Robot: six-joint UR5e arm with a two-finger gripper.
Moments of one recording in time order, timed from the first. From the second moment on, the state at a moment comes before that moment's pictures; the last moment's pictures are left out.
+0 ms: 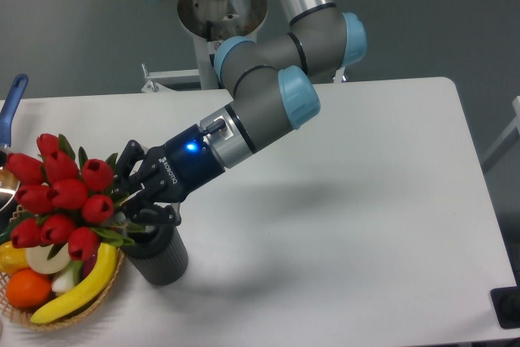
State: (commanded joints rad) arm 2.40 -1.94 -1.69 -0.75 0.27 1.13
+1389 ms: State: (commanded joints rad) arm 2.42 -1.99 -1.81 -0.74 0.34 1.26
